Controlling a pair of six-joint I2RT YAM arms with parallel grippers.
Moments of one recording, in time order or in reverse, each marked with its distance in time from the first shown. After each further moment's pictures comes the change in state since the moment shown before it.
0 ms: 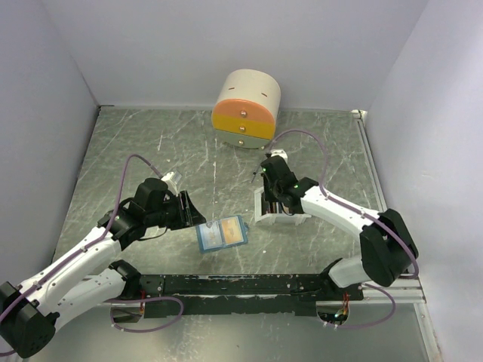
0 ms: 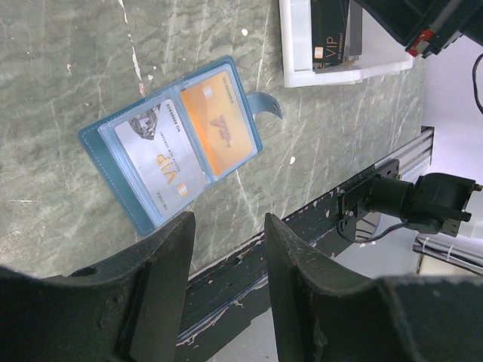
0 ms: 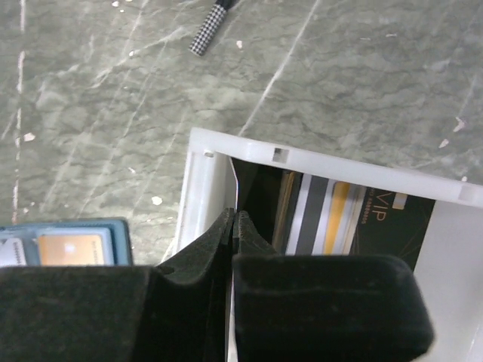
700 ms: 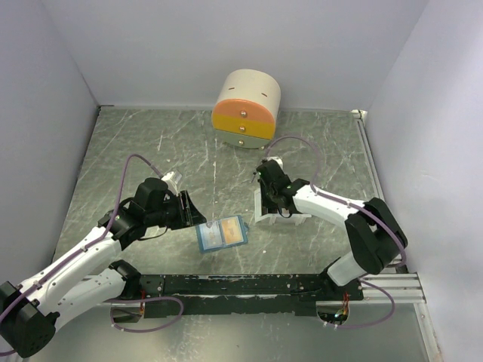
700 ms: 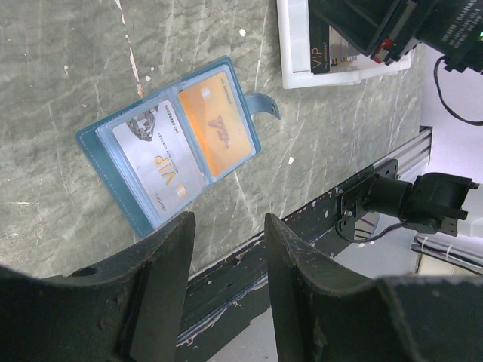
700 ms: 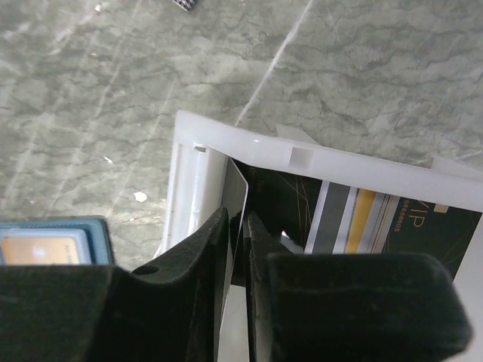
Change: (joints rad) left arm 0.000 0.003 0.000 0.007 0.003 -0.001; right arm 0.000 0.078 -0.030 0.051 -0.060 0.024
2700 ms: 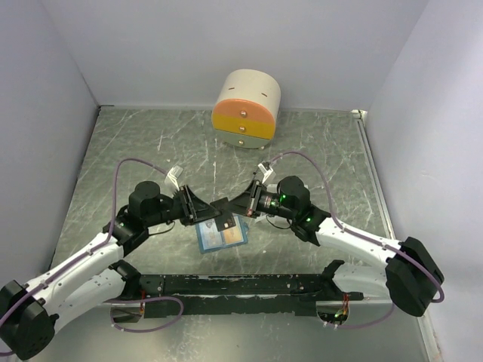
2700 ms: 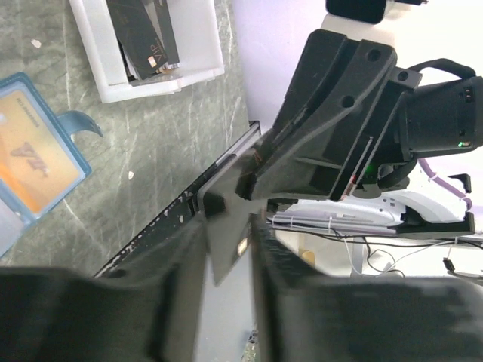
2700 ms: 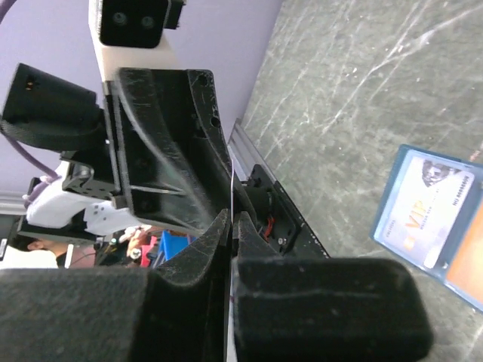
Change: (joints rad) left arm 0.000 -0.021 -0.142 0.527 0.259 -0.374; right arm 0.126 -0.377 -0.308 0.711 -0.646 0.651
